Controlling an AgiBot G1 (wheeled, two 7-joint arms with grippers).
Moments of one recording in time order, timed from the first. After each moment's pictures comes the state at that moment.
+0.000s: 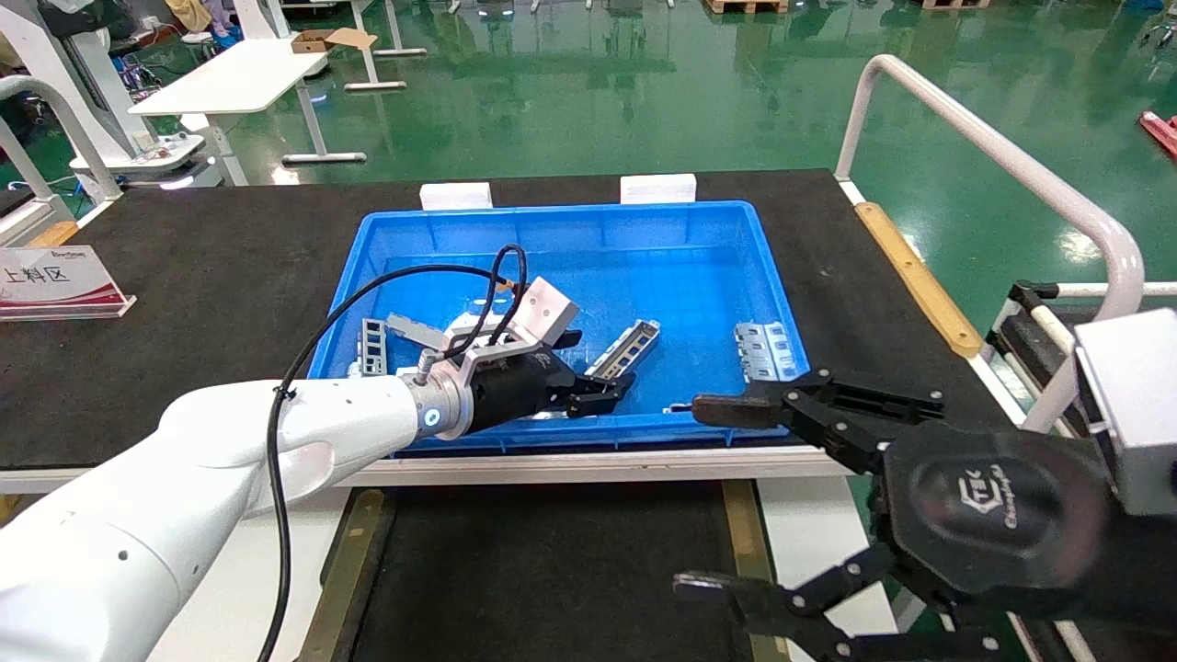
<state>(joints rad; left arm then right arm) -1.49 1.37 0.91 -0.35 1.07 0.64 -0.04 1.08 -0.60 -0.32 1.28 -0.71 -1.48 0.17</state>
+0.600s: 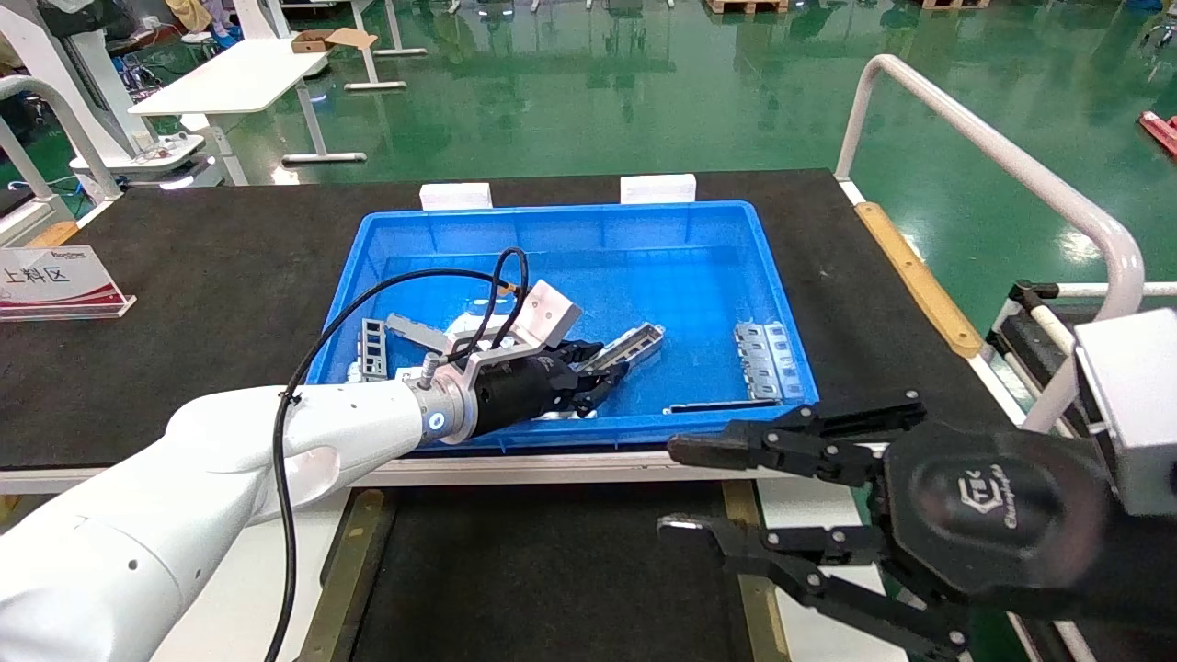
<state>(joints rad) -1.49 1.37 1.01 -0.35 0.96 0.61 -0.03 1.08 -0.60 -0.32 1.28 -0.70 -1.48 0.17</state>
